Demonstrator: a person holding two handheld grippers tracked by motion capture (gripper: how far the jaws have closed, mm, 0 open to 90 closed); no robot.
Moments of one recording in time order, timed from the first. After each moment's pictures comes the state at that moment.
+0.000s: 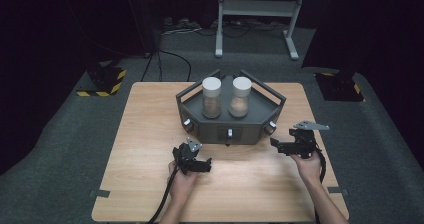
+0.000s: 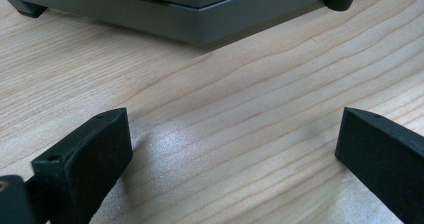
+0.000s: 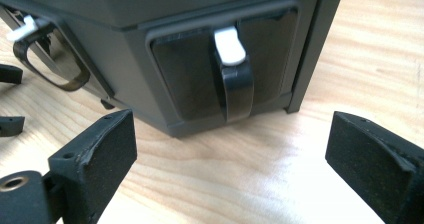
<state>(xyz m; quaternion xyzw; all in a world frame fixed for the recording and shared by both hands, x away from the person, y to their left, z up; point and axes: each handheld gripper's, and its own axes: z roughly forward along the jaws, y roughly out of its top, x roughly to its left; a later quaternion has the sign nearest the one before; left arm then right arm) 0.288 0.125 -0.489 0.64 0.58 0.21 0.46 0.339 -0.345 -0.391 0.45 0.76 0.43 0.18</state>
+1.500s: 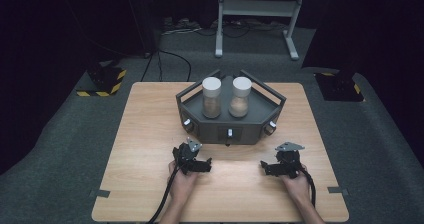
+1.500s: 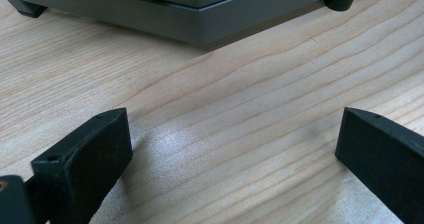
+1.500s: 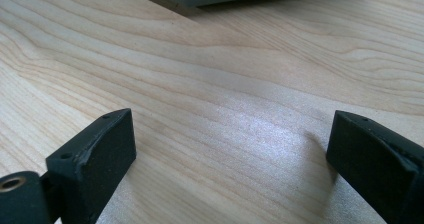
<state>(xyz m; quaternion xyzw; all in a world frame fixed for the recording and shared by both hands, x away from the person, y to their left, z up) 0.288 0.124 -0.490 0.64 0.58 0.21 0.46 0.319 -0.298 -0.441 0.44 0.81 0.33 0.19</state>
